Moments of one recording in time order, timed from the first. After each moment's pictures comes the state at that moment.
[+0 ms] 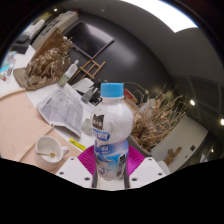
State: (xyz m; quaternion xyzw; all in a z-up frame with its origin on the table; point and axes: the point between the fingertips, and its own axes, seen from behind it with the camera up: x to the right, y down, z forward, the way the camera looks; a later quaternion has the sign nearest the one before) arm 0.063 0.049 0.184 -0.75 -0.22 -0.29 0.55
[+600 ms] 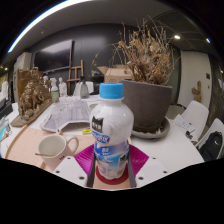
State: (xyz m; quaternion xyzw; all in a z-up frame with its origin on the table) arm 0.085 0.046 0.048 -0.84 0.01 -0.02 0.54
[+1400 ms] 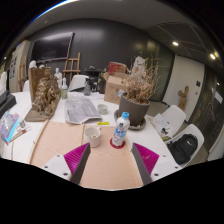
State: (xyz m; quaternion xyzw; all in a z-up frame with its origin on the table) arm -0.010 -0.180 0.214 -0.87 0.02 -0.11 0.48
